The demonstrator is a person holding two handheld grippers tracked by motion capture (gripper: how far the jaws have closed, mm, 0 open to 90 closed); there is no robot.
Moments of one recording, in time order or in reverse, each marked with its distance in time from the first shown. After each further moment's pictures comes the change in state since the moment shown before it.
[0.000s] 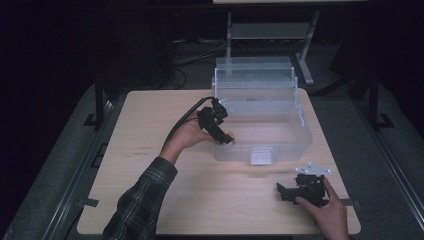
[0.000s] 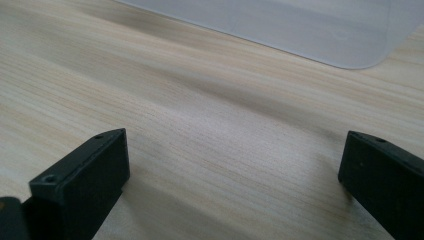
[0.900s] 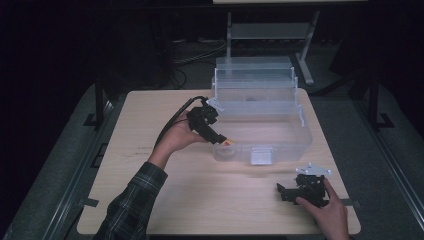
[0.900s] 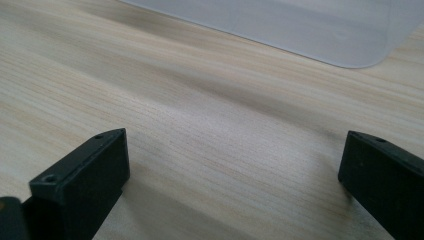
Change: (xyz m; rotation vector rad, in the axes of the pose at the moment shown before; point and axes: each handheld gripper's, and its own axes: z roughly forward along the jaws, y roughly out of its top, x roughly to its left) left arm -0.004 -0.021 -0.032 -0.046 0.023 0.001; right arm 0.000 -0.001 -0.001 -0.002 0.004 -0.001
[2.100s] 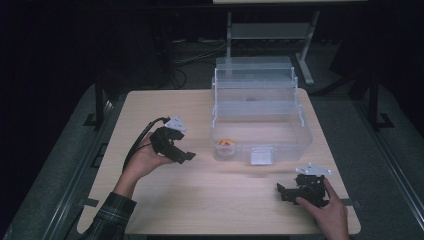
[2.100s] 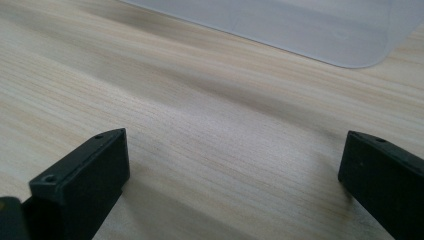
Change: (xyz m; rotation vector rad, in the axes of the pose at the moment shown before) left arm -0.018 -0.103 -0.036 -0.054 0.085 -0.130; right arm 0.000 0.000 0.000 0.000 -0.001 -0.004
